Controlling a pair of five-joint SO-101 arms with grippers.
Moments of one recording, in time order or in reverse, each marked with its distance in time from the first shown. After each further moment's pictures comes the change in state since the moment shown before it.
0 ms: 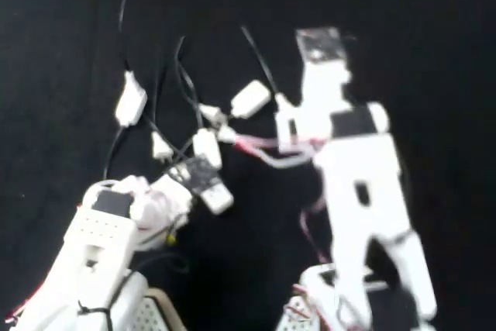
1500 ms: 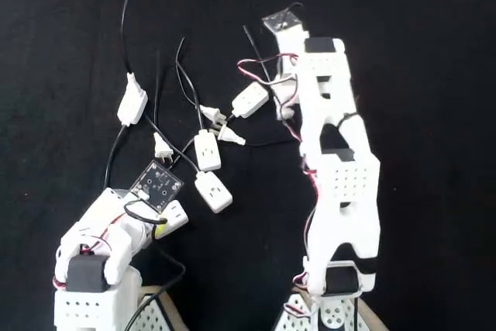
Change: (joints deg) left arm -11.5 -53.0 18.6 13.0 7.6; right arm 5.0 70.9 -59.7 2.0 23.8
